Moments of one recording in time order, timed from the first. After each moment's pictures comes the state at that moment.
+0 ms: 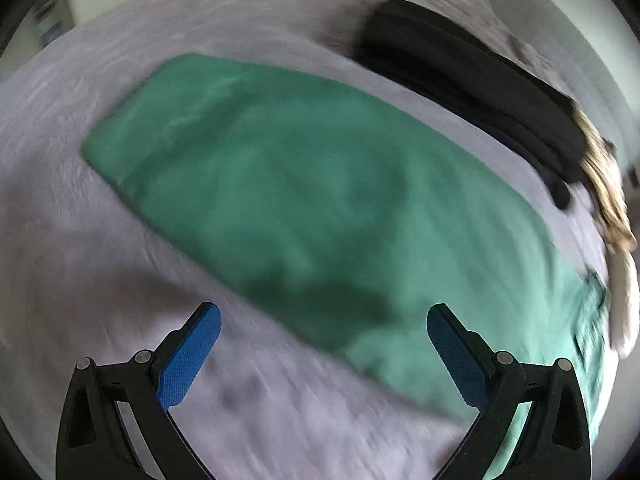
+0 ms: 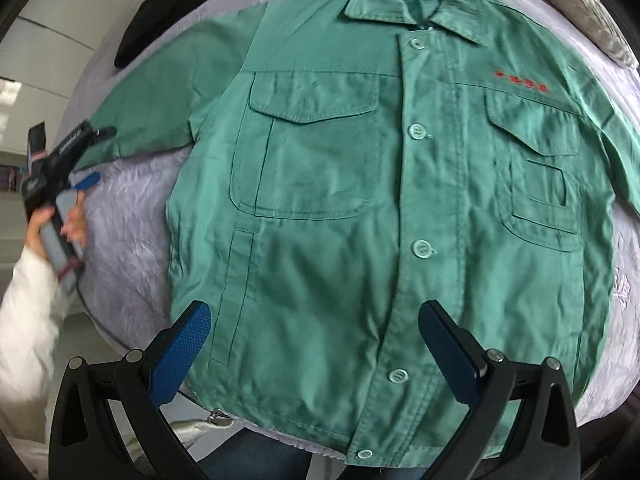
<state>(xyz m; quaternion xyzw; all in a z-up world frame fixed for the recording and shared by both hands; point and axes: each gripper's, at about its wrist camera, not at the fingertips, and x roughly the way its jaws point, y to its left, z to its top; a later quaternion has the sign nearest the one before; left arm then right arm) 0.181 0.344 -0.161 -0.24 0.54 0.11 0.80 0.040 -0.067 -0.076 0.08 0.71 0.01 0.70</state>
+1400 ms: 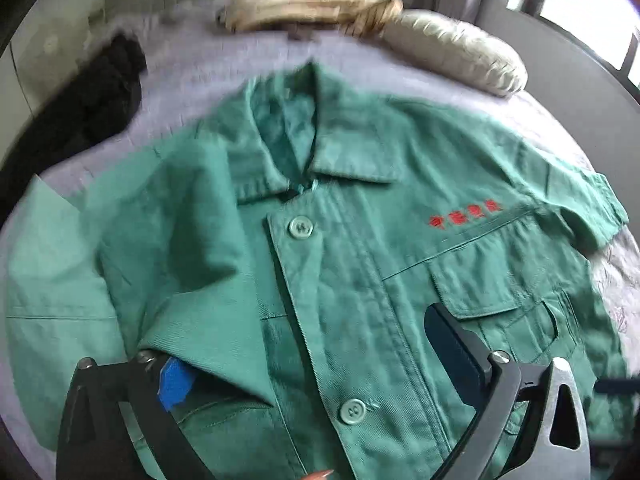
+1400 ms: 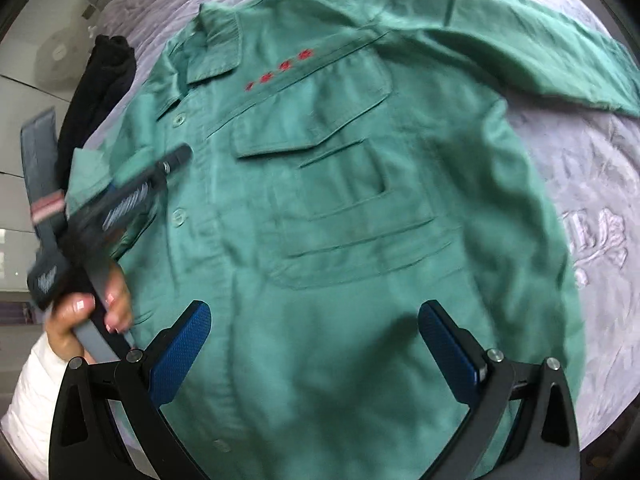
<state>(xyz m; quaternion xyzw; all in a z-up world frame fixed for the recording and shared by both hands) 0.129 -0.112 -0.120 0.09 0.47 -0.25 0.84 0.009 -0.275 -0.109 0.23 0.62 -0.11 0.74</state>
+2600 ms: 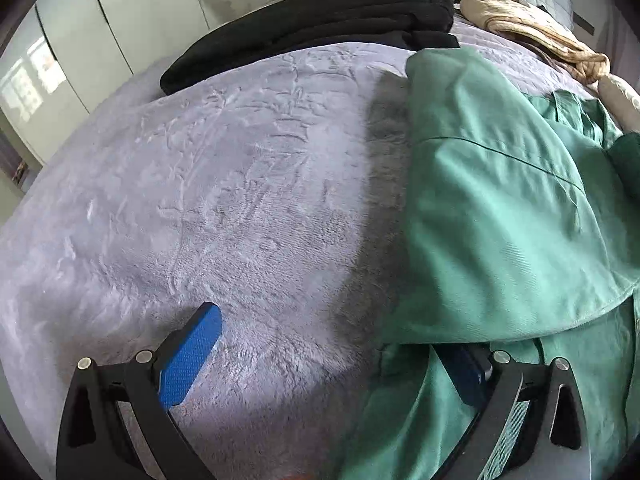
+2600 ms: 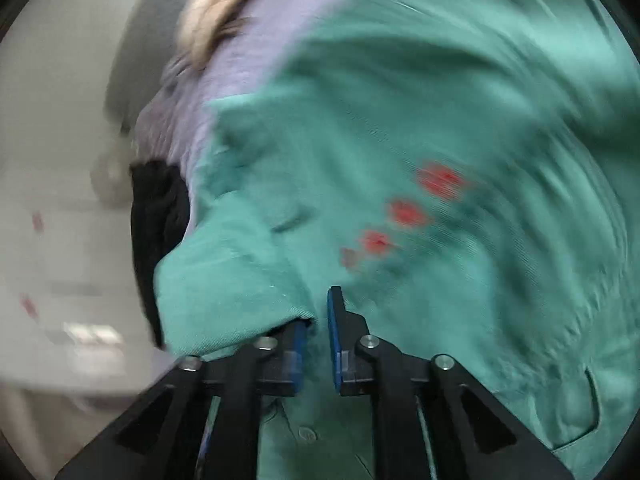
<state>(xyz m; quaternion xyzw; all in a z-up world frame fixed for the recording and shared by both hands) 0.137 0.122 -0.162 0.02 0.51 0.06 0.86 0.121 -0.320 -0.184 0.55 0.43 -0.05 0.71</state>
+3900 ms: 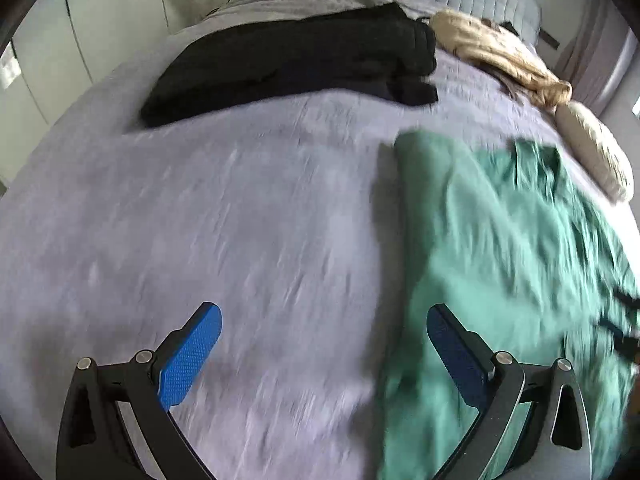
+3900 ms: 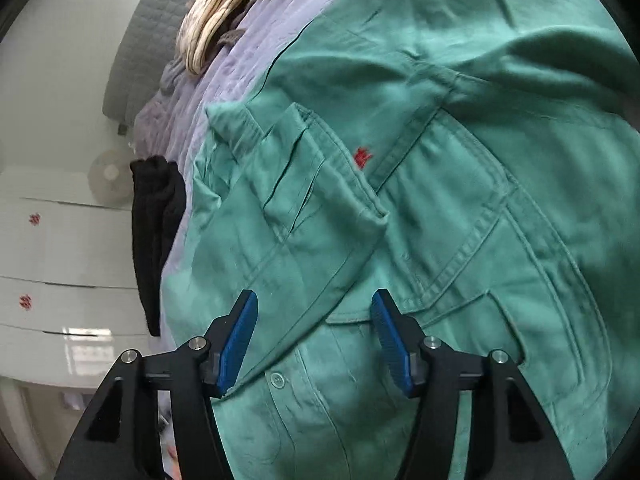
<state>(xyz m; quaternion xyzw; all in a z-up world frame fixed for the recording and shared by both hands) 0.186 0.165 -0.103 -0.02 0.52 -0.04 0.85 0.088 -0.317 -0.141 0.46 0.47 -0.07 0.75</state>
